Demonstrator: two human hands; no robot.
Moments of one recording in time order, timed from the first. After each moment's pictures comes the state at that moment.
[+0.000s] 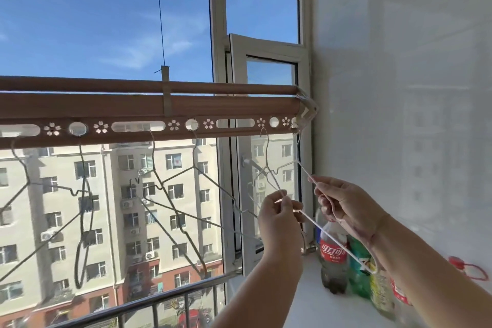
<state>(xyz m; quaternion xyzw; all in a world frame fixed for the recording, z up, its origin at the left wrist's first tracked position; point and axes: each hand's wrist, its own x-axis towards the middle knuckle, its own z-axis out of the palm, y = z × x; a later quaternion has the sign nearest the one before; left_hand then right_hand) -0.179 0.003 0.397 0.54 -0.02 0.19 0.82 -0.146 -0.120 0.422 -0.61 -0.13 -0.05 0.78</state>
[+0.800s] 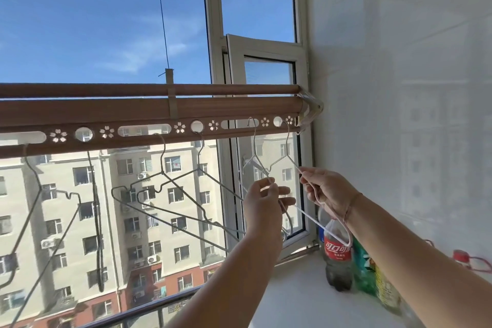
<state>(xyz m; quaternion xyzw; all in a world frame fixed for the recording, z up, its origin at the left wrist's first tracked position) -0.165 0.039 0.419 0.57 -0.05 0.17 0.80 -0.109 -0.092 0.434 -0.61 -0.10 -0.05 0.78</state>
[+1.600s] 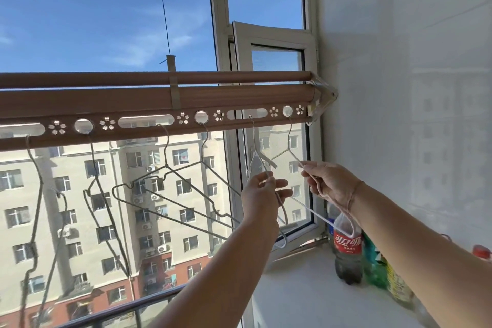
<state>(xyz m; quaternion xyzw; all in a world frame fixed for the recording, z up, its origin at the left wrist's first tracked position) -0.144 0.060 0.419 0.58 -0.02 0.15 0.80 -0.079 -0.084 0.431 -0.63 -0.09 -0.01 0.77</state>
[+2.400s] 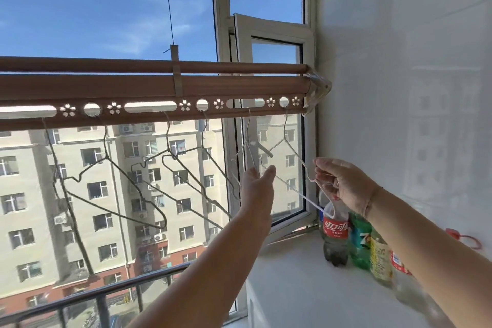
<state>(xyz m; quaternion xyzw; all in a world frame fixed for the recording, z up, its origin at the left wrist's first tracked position) -0.180 0.056 0.407 0.64 0.01 0.14 0.76 -0.129 -0.119 0.406 -0.68 -0.09 -0.06 0.73</state>
